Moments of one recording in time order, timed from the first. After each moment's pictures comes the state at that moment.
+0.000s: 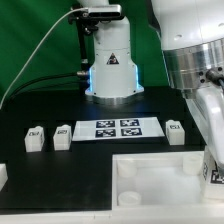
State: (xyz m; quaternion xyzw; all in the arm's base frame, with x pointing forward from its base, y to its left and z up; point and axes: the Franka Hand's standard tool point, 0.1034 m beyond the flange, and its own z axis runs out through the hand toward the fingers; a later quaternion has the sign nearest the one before) arm 0.624 0.125 0.073 -0.69 0.72 0.04 0.10
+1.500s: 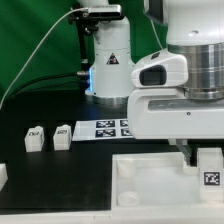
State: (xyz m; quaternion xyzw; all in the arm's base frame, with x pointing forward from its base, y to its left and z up) arm 0.625 0.112 0.076 -0.98 0.20 0.02 0.04
